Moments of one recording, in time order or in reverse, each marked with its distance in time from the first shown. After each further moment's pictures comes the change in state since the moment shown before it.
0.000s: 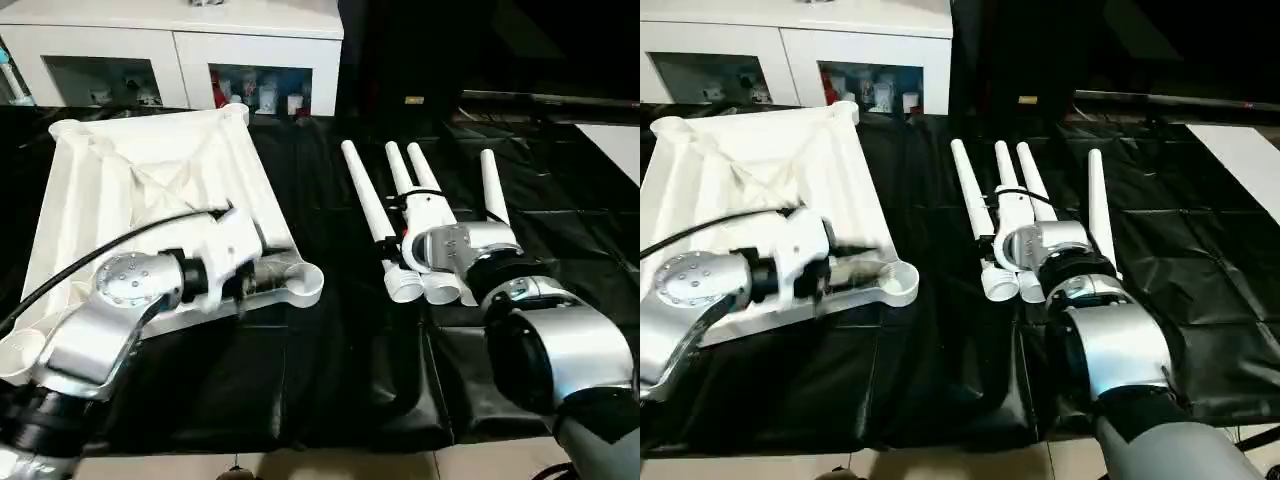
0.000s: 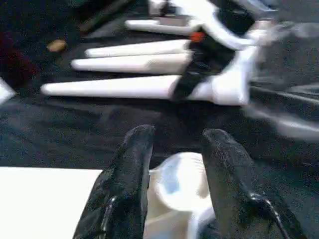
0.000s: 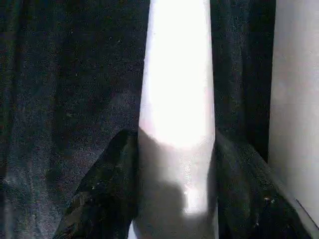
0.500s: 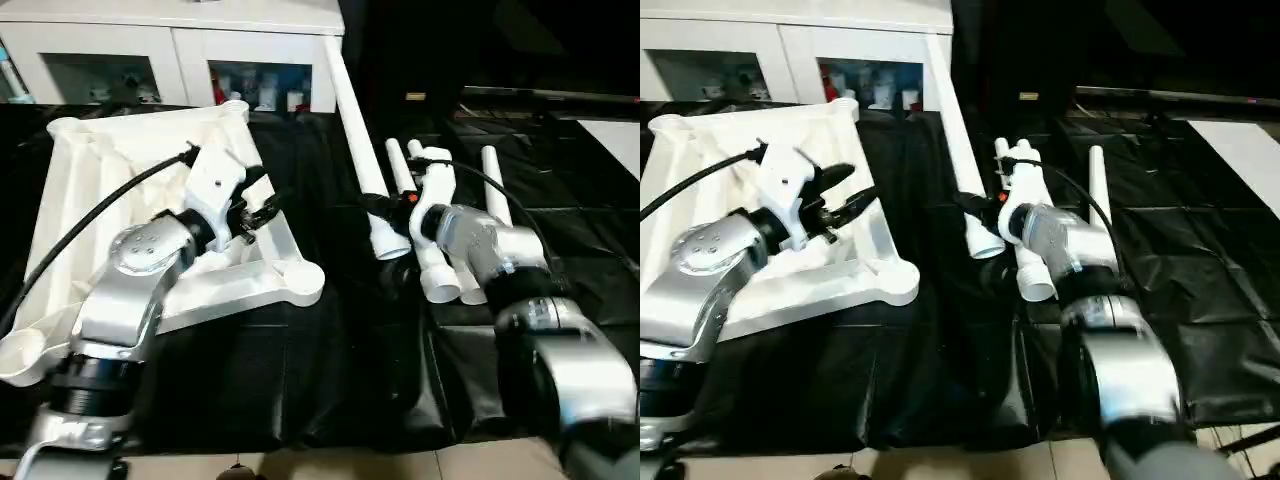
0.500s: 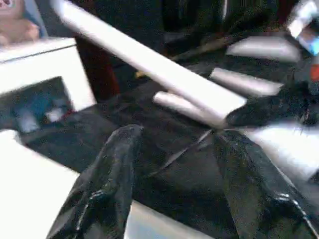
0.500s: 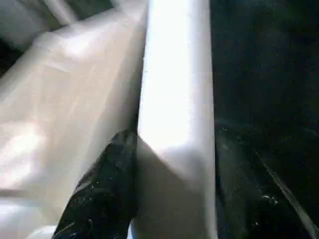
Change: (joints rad) left arm -0.120 -0.201 0.127 0.067 -0.087 0.102 0.217; right arm 0.247 -0.009 -0.041 -0.503 0.182 -0.145 0.385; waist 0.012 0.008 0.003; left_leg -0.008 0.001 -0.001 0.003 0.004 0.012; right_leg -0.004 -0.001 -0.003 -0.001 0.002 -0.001
